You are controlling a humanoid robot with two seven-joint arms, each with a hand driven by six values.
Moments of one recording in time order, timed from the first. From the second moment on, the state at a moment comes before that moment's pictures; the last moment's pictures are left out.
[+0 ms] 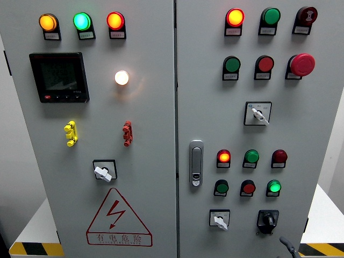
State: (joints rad) left arm -0.04 -0.09 0.02 -0.19 0.04 0.09 0.03; right arm 0.11 0.14 1.45 1.52 -1.38 -0.06 -0.12
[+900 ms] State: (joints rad) left arm -0.04 -0.09 0.02 -0.19 0.04 0.09 0.03; right arm -0.06 0.14 1.42 1.66 -1.48 -0.06 -0.11
